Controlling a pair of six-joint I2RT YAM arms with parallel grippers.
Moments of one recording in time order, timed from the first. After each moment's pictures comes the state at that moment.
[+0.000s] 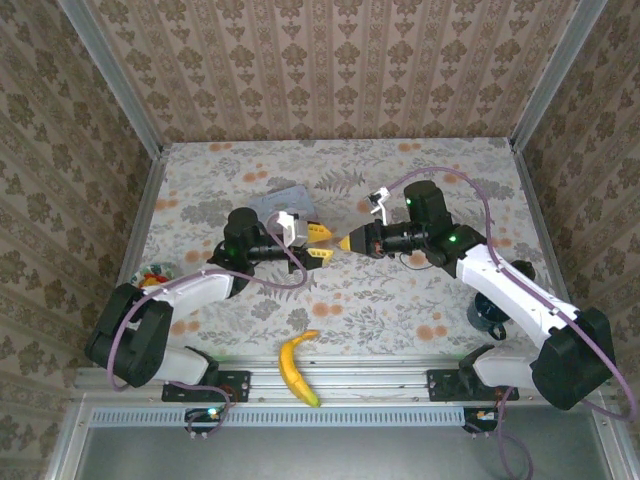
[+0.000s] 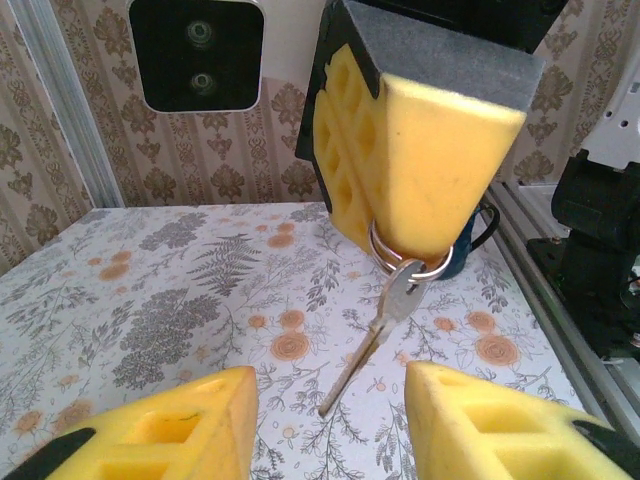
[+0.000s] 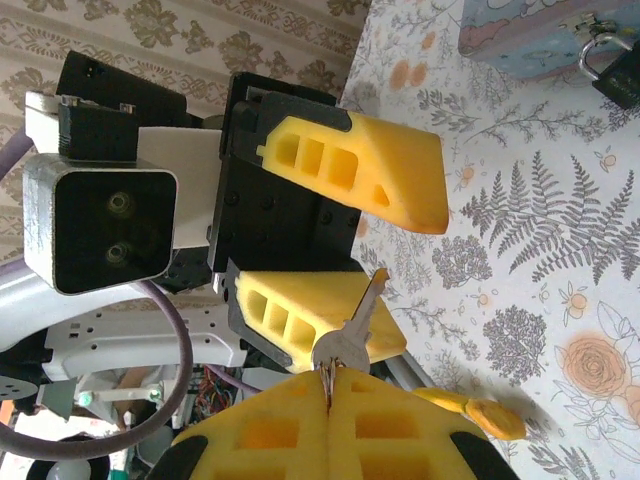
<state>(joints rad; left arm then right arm) -0.55 1.39 0.63 0.66 1.02 0.18 0.47 1.26 0.97 -0.27 -0.85 0.74</state>
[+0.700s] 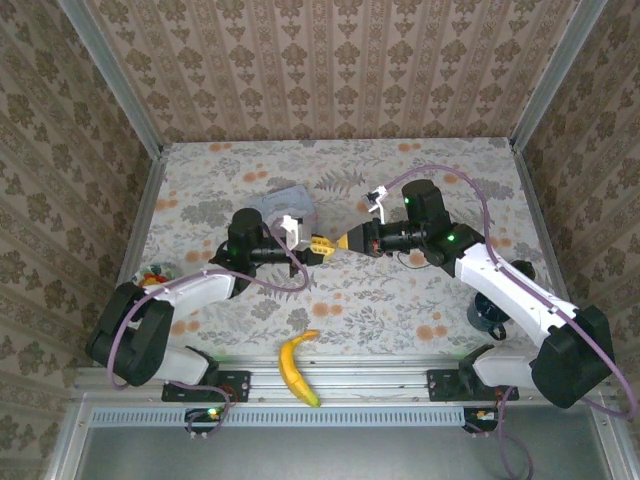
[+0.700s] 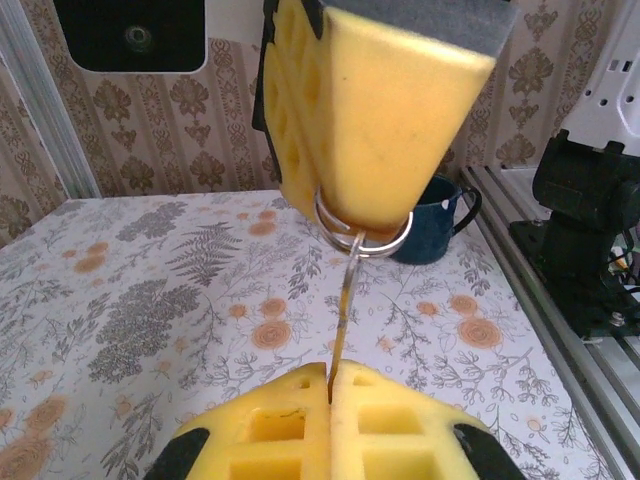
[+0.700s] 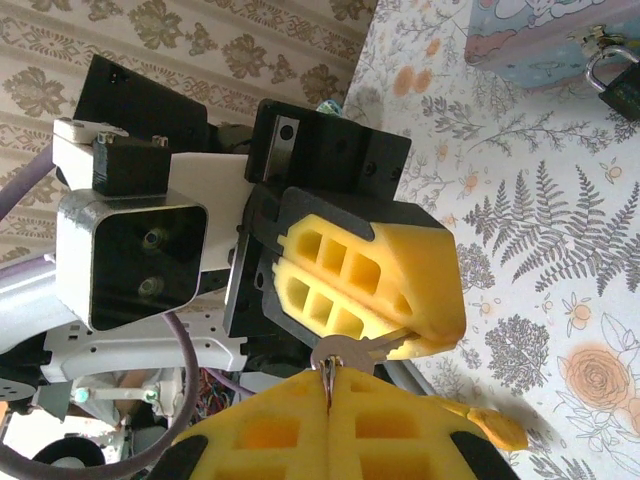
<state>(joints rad) -0.57 1.39 0.63 0.60 1.03 0.23 0.48 1.27 0.99 -0.26 -0.83 0.74</state>
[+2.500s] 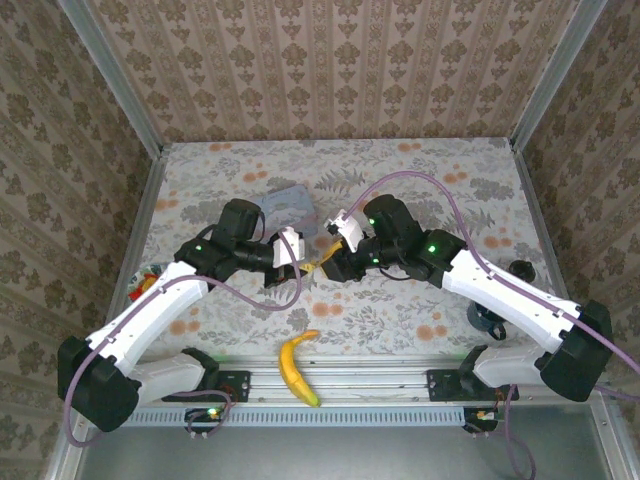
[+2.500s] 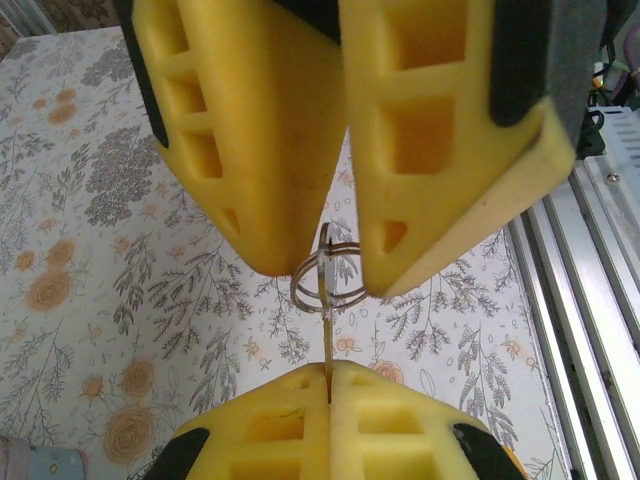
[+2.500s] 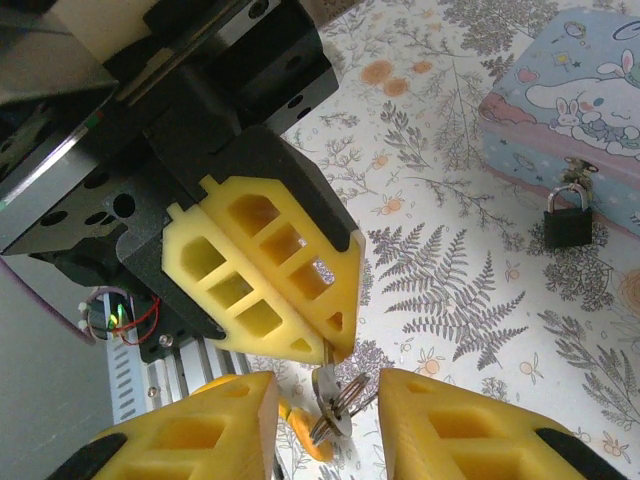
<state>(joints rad) -0.60 1.13 0.94 -0.57 0.78 0.75 0.77 1.28 1.12 -0.47 -0.44 0.07</state>
